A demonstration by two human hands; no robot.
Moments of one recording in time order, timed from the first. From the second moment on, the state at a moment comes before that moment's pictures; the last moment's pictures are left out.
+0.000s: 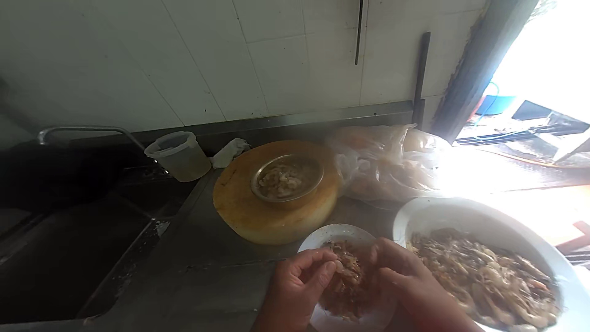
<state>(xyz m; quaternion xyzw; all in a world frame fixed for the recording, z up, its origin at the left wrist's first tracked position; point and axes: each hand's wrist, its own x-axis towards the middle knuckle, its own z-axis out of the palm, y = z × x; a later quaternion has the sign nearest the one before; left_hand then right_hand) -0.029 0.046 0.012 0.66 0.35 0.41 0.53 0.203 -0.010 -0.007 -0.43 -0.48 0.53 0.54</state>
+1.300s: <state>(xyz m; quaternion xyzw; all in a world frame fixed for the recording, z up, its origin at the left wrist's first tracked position) 0.045 0.046 0.019 0.81 0.27 0.34 0.40 0.280 -0.023 0.077 -0.60 -0.73 0.23 0.22</state>
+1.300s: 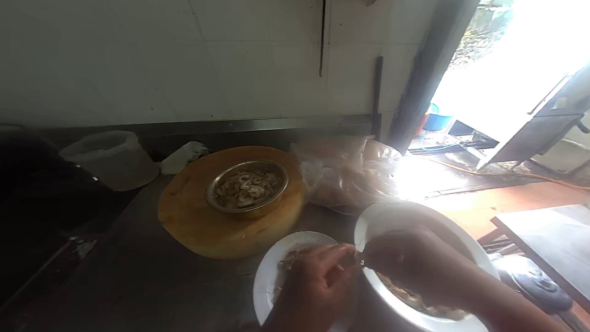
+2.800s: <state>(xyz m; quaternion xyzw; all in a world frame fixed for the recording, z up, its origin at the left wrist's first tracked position) -0.015 0.030 0.012 0.52 0.35 0.42 0.65 0.190 -0.016 0.003 -0.50 -0.70 0.17 0.48</state>
